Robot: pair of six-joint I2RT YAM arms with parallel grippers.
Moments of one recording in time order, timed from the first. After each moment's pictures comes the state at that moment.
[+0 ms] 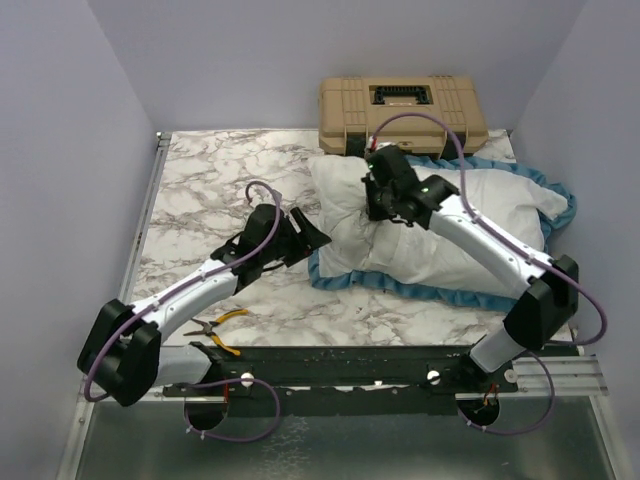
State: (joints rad) left arm -0.60 1.22 0.73 -0.02 0.13 -1.06; right arm 0.68 1.62 1.46 -0.72 0.29 0.33
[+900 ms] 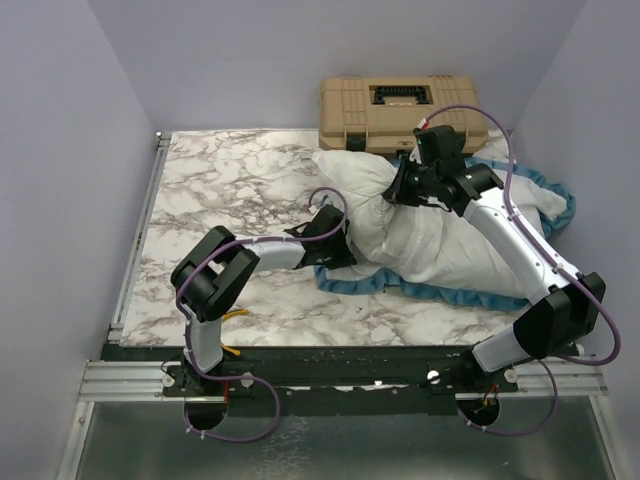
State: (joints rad) left arm -0.75 1.89 1.05 0.01 0.11 -1.01; right arm 0.43 1.50 1.49 -0.75 -0.07 0.54
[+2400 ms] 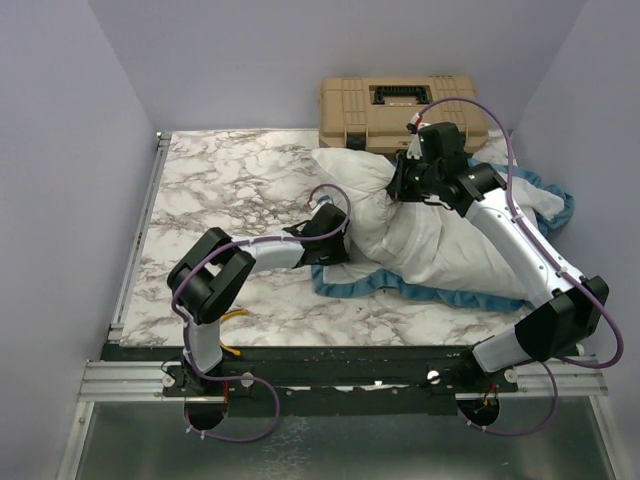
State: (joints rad) left arm -0.75 1.86 1.05 -0.05 0.01 -0.87; right arm 0.43 1.48 1.50 -0.73 -0.08 0.36
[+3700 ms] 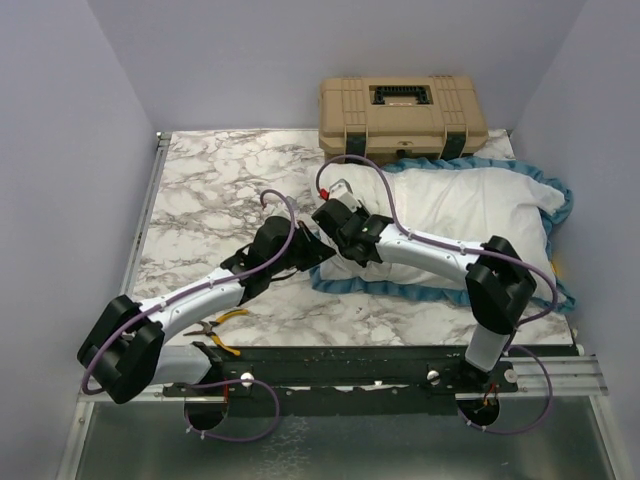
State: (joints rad) left arm -0.71 1.26 0.67 0.16 0.10 -1.03; right arm 0.89 1.77 1.31 -0.54 0.85 0.06
